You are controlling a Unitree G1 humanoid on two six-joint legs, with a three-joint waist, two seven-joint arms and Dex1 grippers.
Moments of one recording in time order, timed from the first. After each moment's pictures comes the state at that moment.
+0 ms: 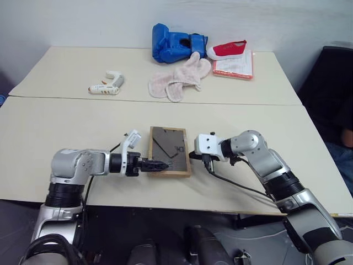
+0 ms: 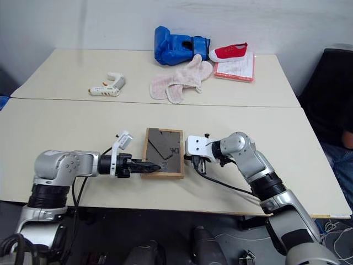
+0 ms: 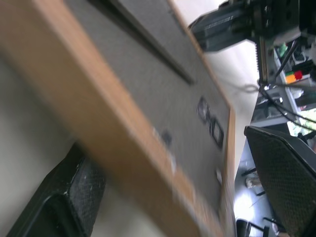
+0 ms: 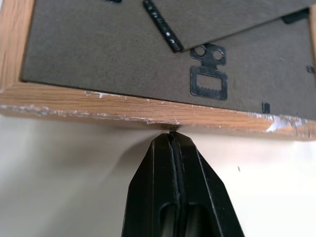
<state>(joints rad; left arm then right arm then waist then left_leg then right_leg) -0.59 0.48 0.04 0.03 -0.62 1.39 -0.78 -0.71 -0.49 0.39 0.24 -0.09 0.09 1.13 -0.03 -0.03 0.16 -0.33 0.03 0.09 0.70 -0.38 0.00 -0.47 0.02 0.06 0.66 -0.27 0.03</state>
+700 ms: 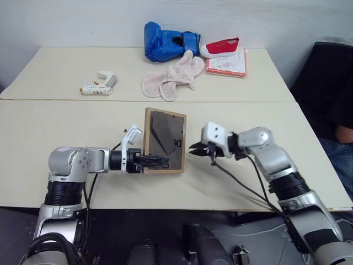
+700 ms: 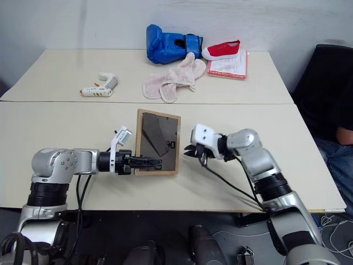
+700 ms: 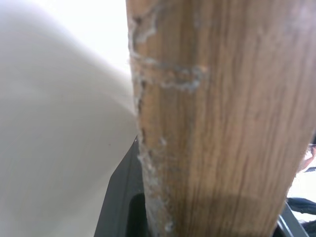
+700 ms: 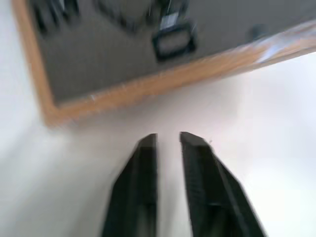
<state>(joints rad) -0.59 0.55 0.10 0.02 -0.72 1.40 -0.81 -0.71 -0.55 0.21 0.05 0.17 0.47 1.20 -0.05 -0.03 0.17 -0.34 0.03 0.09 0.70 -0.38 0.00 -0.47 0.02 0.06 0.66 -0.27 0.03</state>
